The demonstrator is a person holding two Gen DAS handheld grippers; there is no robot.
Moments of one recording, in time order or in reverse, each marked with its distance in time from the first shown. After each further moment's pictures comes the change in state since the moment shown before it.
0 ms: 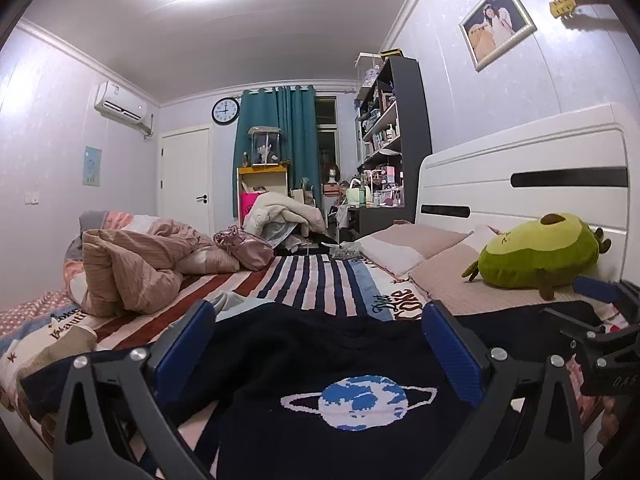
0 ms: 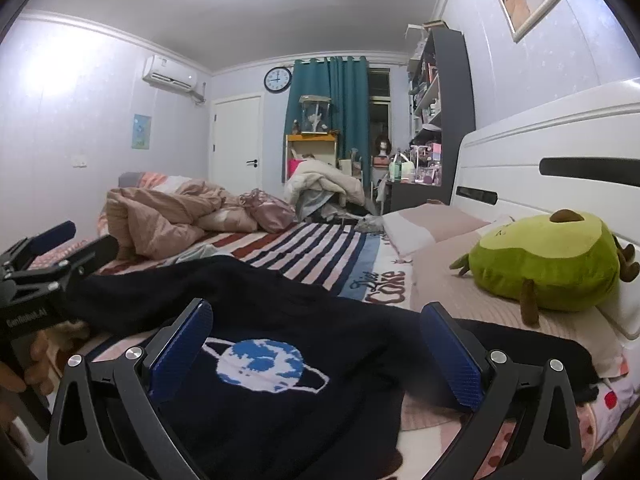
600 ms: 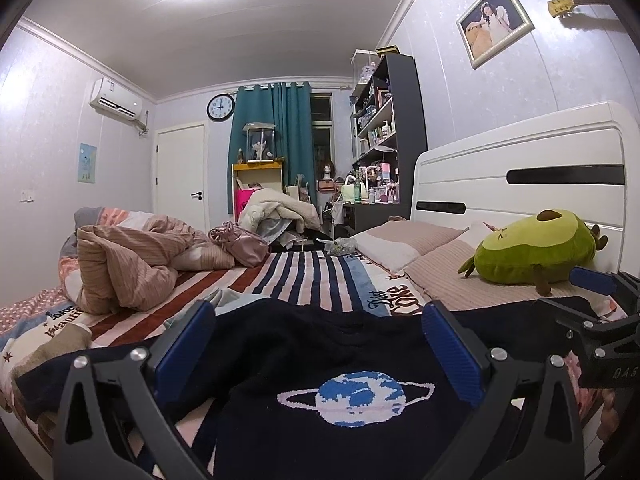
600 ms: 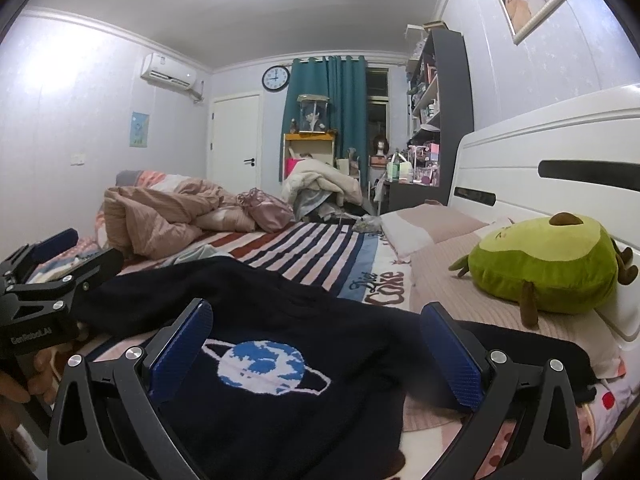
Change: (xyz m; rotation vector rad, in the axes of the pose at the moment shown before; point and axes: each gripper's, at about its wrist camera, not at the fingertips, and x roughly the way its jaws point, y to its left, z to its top) left arm 0.002 0.001 -0.003 -0.009 0.011 -0.021; right arm 0.003 0.007 0.003 -0.009 0.003 -0.011
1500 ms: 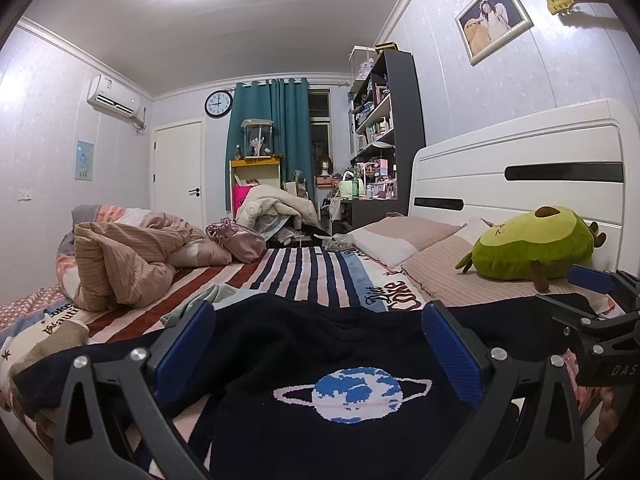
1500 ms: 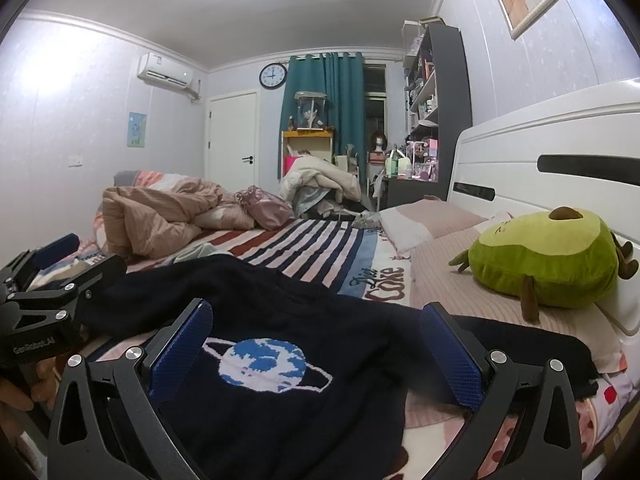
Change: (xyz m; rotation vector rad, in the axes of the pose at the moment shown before) left arm 0.003 0.000 -0.005 0.003 0.012 -0.010; right arm 0.002 -0.001 0.001 0.011 0.002 0.000
